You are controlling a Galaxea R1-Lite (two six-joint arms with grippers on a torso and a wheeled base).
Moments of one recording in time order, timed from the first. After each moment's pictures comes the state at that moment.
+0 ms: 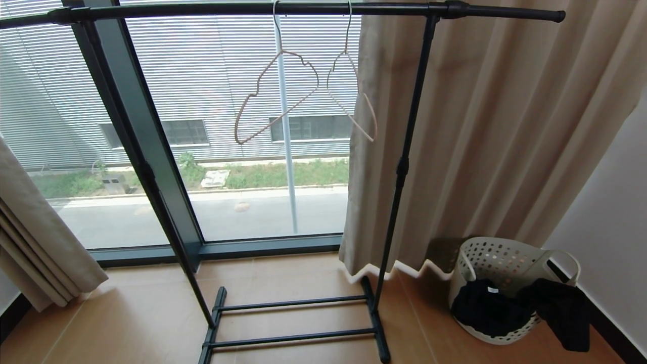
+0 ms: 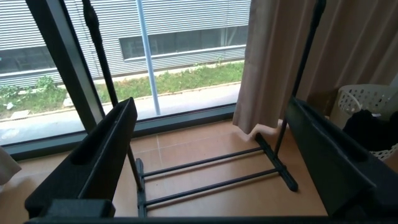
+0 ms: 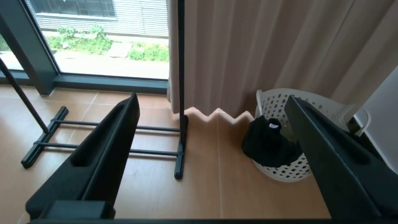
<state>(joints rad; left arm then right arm) -0.01 0.00 0.00 -0.07 -0.16 0.04 0.01 0.00 -0.06 0.13 0.11 0.00</state>
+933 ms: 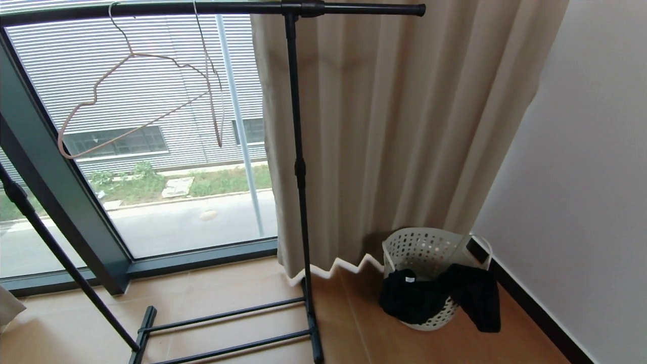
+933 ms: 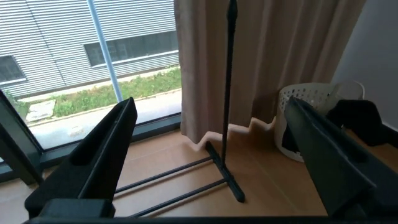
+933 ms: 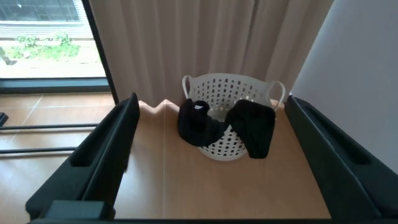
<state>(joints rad) -0.01 0.00 0.00 -0.07 -0.16 0.04 0.01 0.00 -0.06 0.13 0.11 0.00</state>
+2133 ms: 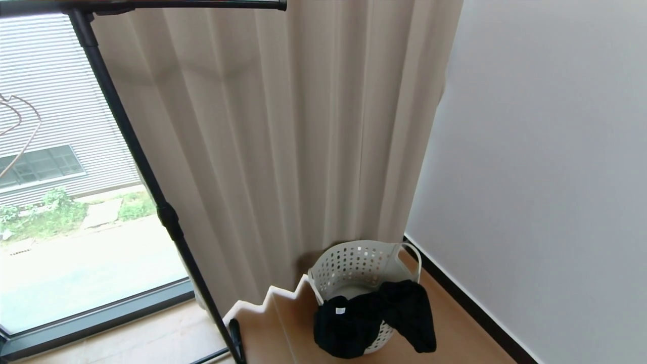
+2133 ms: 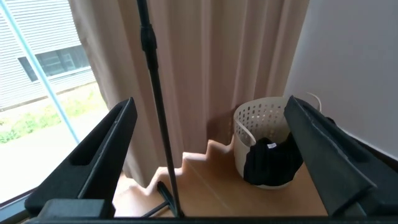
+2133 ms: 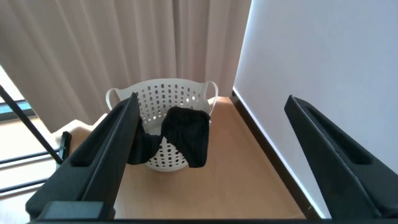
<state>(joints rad) -0.01 0.00 0.00 -0.07 -0.16 0.04 0.00 0.00 -0.06 0.13 0.11 0.00</state>
